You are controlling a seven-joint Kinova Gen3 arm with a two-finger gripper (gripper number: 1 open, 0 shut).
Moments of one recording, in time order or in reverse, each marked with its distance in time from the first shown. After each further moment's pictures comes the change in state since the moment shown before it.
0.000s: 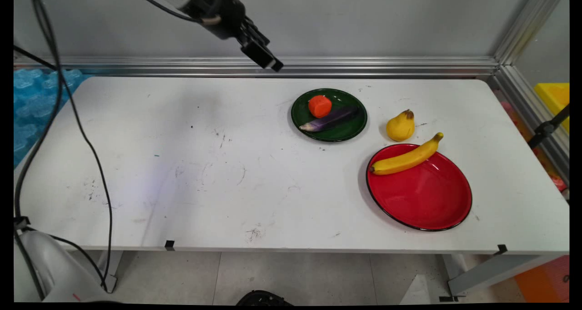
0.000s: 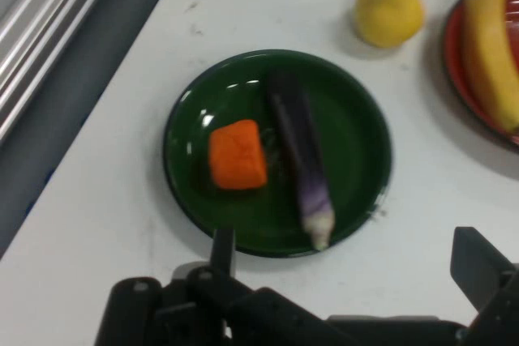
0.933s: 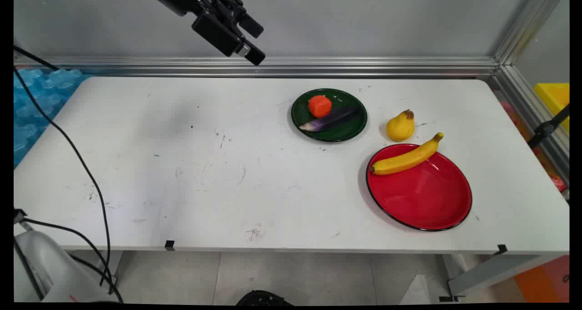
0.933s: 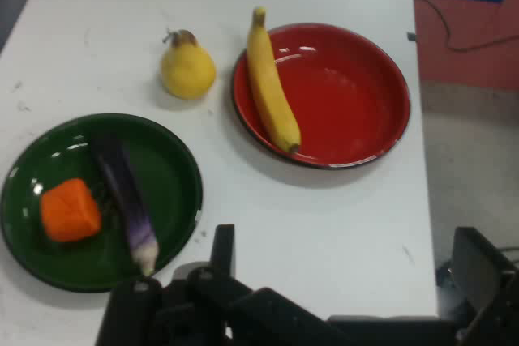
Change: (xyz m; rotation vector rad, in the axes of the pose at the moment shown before) arm 0.005 0.043 -0.104 -0.244 0.086 0.123
